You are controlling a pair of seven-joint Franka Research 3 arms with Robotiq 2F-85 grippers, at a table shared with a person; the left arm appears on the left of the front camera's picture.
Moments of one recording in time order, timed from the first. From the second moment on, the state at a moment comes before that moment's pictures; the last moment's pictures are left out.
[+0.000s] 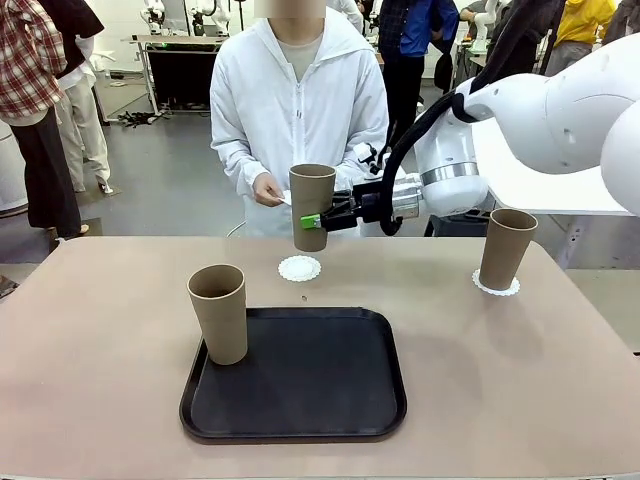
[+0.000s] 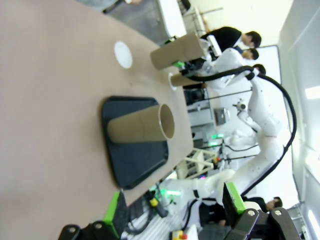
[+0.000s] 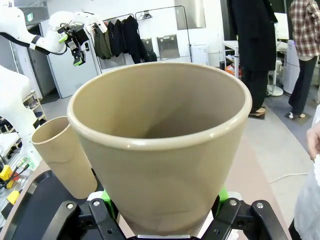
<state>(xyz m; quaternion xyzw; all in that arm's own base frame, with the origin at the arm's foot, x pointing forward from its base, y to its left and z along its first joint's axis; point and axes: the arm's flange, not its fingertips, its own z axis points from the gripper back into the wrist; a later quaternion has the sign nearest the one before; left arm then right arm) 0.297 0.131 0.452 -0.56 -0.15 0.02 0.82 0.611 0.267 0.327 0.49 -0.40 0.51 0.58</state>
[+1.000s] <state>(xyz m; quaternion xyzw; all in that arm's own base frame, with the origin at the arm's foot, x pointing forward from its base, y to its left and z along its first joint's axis) 0.297 0.131 0.452 -0.56 -0.15 0.02 0.82 0.626 0.285 0.293 0.47 -0.38 0.57 0.56</state>
